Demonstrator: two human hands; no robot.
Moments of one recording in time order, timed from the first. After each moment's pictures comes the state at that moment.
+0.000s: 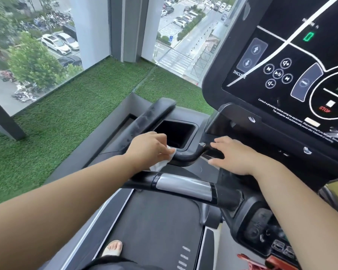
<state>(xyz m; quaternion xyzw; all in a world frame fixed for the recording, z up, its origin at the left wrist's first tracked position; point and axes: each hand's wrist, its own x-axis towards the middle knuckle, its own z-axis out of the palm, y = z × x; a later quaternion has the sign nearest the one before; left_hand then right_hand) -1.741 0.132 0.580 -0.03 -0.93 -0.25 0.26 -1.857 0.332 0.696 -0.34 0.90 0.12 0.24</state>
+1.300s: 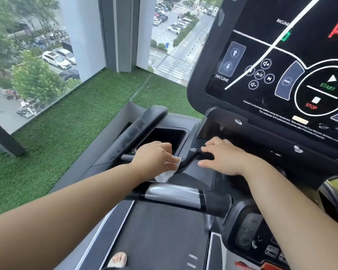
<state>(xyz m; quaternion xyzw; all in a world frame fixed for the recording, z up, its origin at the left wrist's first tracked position) -1.761 0.162 0.599 -0.04 -0.94 -0.26 0.20 -1.865 0.334 0.698 -0.35 0.90 0.08 0.24</state>
